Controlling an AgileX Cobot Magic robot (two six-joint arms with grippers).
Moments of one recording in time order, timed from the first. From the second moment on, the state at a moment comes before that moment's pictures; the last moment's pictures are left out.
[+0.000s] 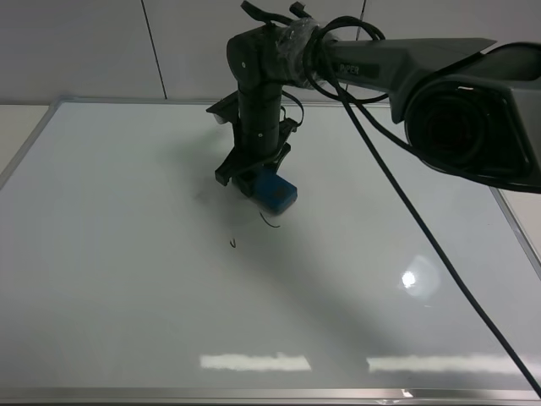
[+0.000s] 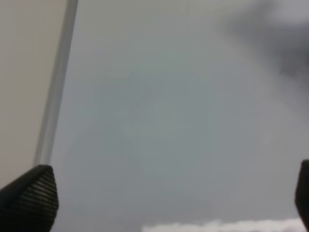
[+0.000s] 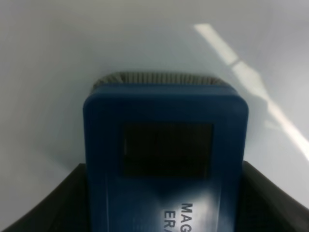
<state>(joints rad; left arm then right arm) 0.05 0.00 -0.50 -0.07 1.06 0.09 0.72 2.47 -2.07 -0.02 1.16 -0.20</state>
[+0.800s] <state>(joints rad) 0.05 0.00 -0.50 -0.07 1.06 0.09 1.03 2.43 -1.94 0.02 1.18 -0.11</state>
